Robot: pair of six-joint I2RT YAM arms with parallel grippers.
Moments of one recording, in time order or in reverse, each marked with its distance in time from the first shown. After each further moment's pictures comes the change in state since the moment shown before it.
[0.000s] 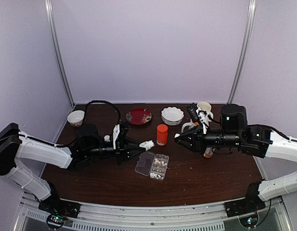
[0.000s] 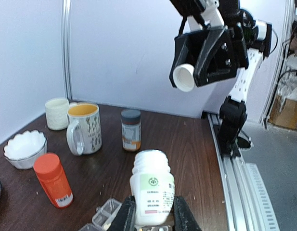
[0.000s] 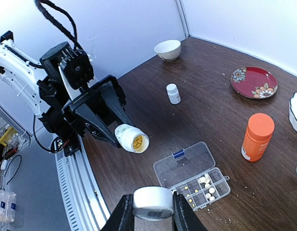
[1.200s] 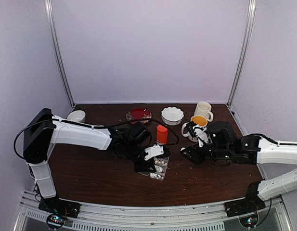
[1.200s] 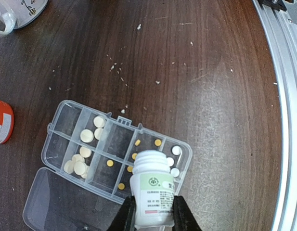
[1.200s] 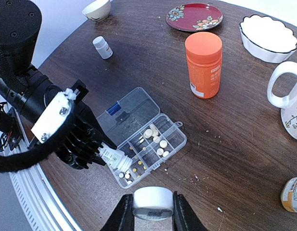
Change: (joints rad) left arm -0.136 0.447 0.686 -1.175 -0.229 0.429; right arm 0.001 0.063 -0.134 -0.056 0.237 0.097
